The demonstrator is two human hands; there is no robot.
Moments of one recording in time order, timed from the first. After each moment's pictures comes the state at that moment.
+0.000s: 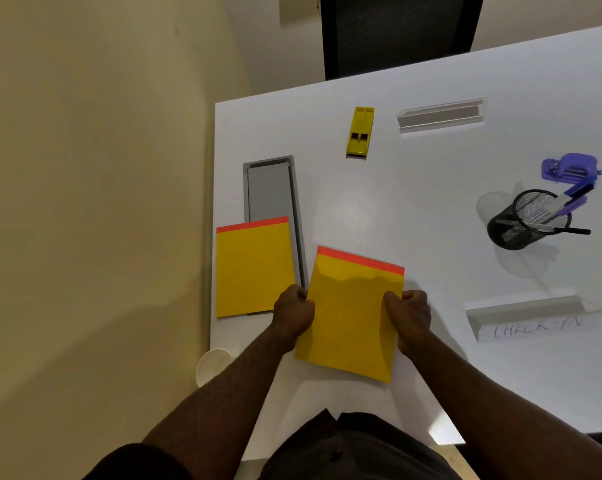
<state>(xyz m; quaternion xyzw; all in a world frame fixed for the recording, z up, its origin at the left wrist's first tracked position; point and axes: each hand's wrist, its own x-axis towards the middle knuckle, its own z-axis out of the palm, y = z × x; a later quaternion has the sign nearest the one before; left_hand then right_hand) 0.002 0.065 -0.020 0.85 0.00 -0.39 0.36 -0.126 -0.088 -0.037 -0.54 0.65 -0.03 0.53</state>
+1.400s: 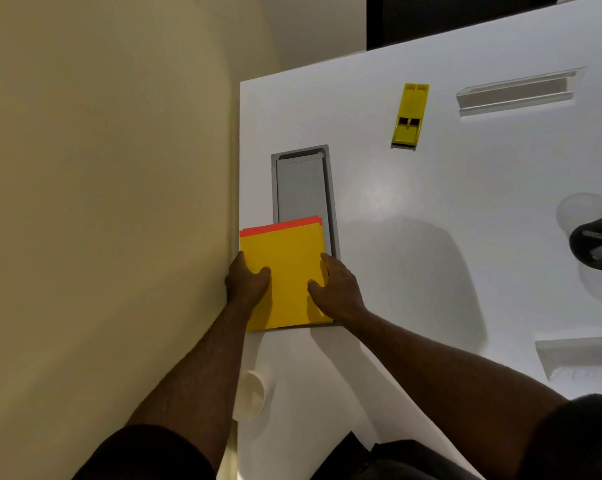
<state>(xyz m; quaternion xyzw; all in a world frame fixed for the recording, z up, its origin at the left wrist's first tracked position) 0.153 0.122 -0.041 0.91 0.07 -0.28 0.28 0.031 -0.017 -0.039 -0.77 0.32 0.09 0.55</state>
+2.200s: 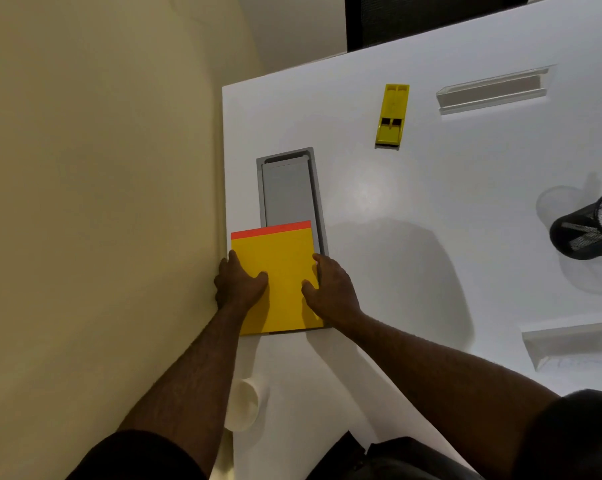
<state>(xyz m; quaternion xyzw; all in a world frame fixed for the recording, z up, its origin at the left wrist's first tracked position) 0.158 0.113 -0.041 0.95 -0.01 -0.28 0.15 0.027 -0.020 -0.047 -0.78 0.32 0.03 0.54</state>
